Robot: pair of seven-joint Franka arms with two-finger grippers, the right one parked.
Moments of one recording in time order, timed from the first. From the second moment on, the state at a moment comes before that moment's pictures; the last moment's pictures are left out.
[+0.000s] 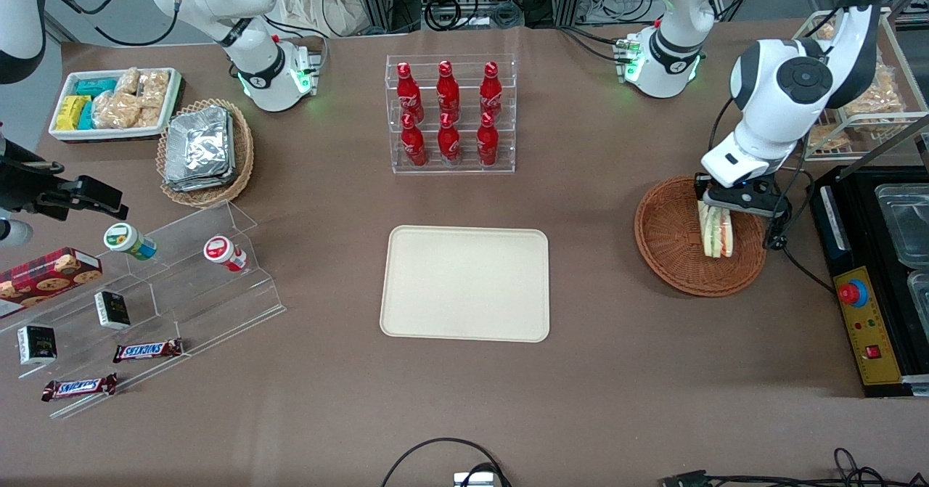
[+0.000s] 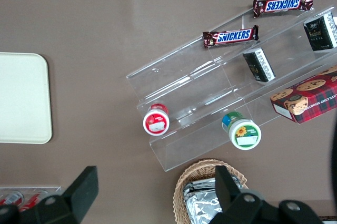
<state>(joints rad) 0.02 -0.18 -0.13 -2.53 0.12 2.46 0.17</state>
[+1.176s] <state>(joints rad) -0.33 0.07 -0.14 -2.13 -0.03 2.32 -0.06</state>
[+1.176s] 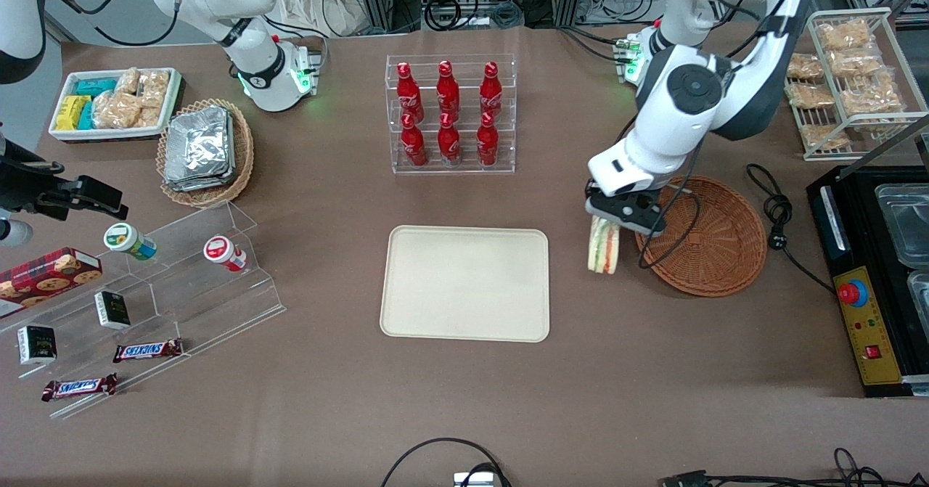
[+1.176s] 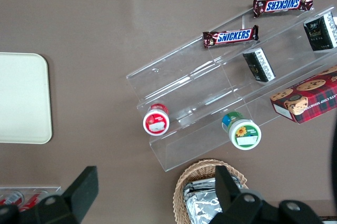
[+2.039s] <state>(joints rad) -0.48 0.47 -0.14 -1.78 0.06 2.32 -0.33</state>
